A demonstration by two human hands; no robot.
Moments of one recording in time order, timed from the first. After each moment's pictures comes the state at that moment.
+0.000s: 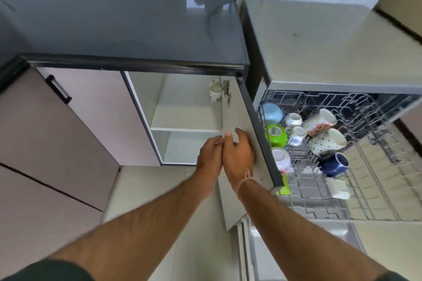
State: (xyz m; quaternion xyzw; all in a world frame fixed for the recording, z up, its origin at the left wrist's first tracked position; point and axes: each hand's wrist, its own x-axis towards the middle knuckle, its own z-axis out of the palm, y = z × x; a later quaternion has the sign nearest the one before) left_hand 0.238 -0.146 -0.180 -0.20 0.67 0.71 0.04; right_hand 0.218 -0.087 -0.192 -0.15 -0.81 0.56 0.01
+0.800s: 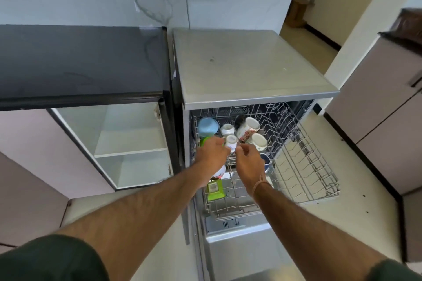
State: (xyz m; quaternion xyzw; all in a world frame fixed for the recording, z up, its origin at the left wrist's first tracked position) left_hand 0.210 0.035 -0.101 -0.10 0.81 0.57 0.12; right_hand 0.233 0.139 -0.114 -0.24 -0.82 0.52 0.02
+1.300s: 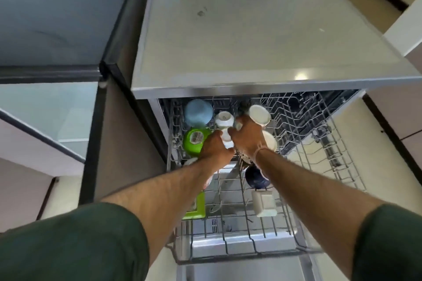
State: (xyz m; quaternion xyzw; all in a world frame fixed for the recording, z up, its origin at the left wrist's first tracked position) left_hand 0.049 0.132 -0.268 -0.12 0.89 0.43 0.11; right_hand 0.026 0.228 -0.226 -0.08 -0.92 0.38 -0.10
